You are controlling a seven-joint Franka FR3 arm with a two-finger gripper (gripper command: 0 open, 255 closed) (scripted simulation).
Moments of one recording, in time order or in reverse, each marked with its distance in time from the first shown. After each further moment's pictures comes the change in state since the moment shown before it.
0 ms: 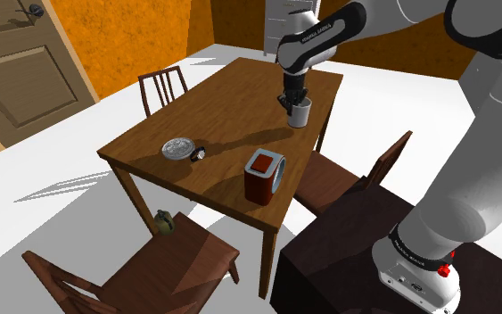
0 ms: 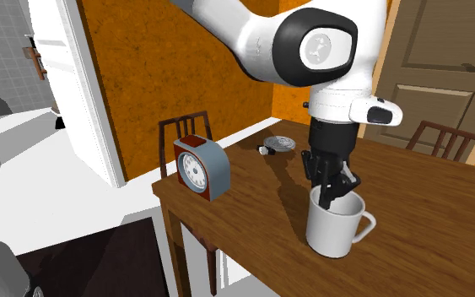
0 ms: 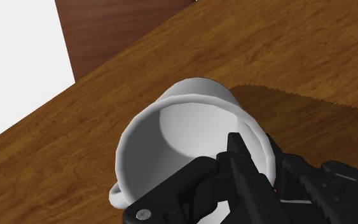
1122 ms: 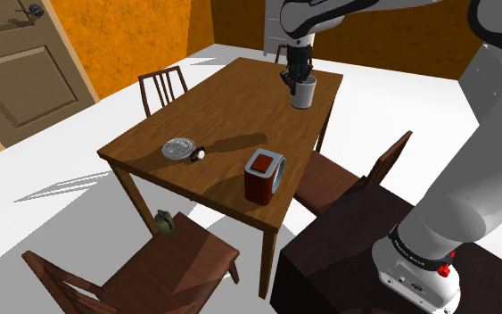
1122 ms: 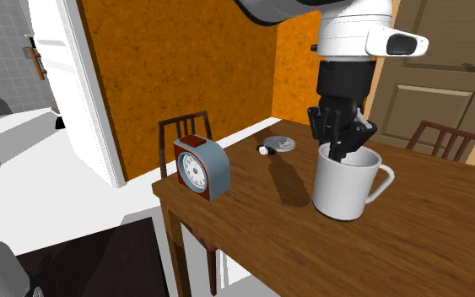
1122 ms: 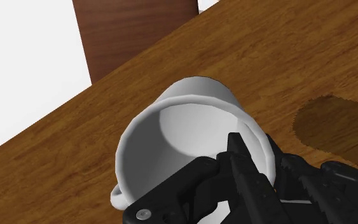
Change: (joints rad) arm 0.001 -0.079 0.000 0.137 0.000 -0.215 -0.013
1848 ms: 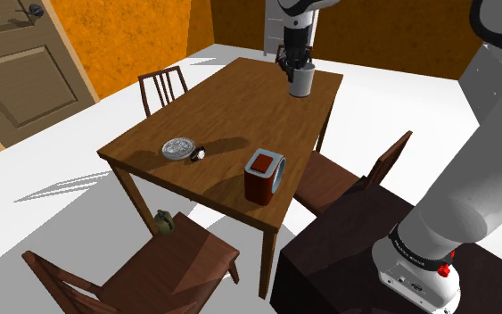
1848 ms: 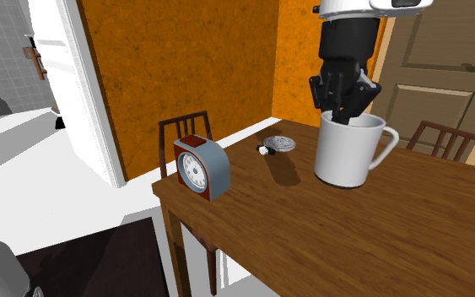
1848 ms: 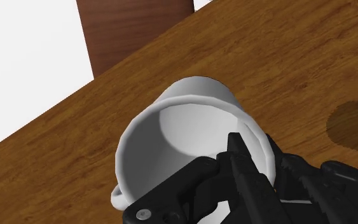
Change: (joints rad) arm 0.015 -0.002 0.014 0.130 0.002 -0.133 0.019
